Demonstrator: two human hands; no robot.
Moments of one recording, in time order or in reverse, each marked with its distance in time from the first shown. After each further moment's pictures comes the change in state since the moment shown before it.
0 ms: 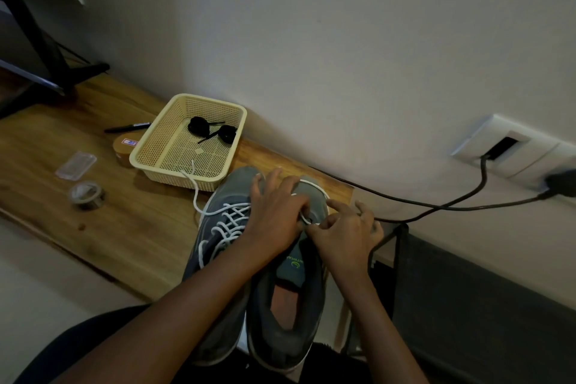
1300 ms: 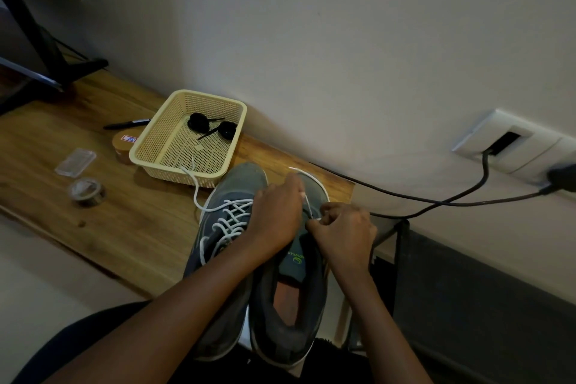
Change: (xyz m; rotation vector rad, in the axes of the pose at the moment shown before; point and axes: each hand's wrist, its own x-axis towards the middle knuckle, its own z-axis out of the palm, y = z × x) left_hand 0.003 0.001 0.005 -0.319 0.134 -0.074; right_hand -0.002 0.003 0.001 0.124 0.055 -0.075
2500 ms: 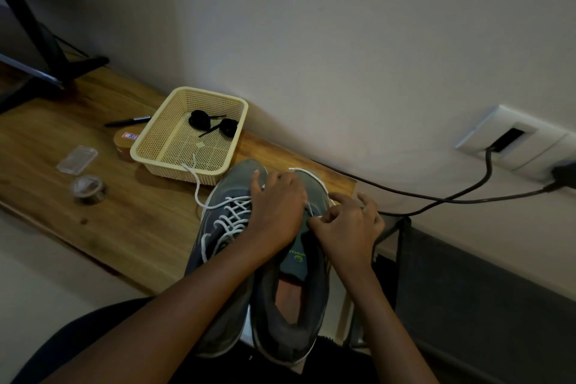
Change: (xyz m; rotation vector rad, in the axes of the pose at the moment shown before) left_hand 0.000 0.002 0.001 0.265 -0.062 -0.018; right_hand -0.001 0.000 -0.002 -0.041 0.000 0.007
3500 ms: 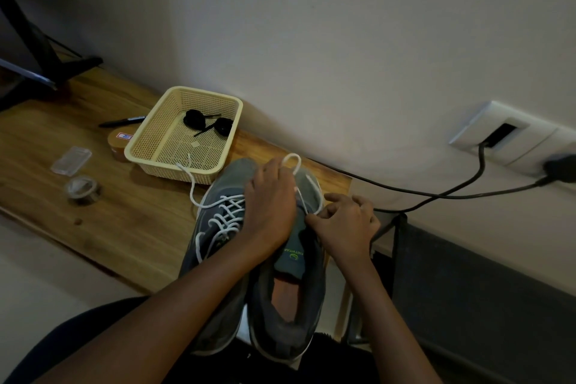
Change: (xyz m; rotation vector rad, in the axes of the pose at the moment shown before) left_hand 0.001 -0.002 0.008 -0.038 0.176 -0.040; right_hand 0.008 0.007 -0.001 0.030 -0.107 0.054
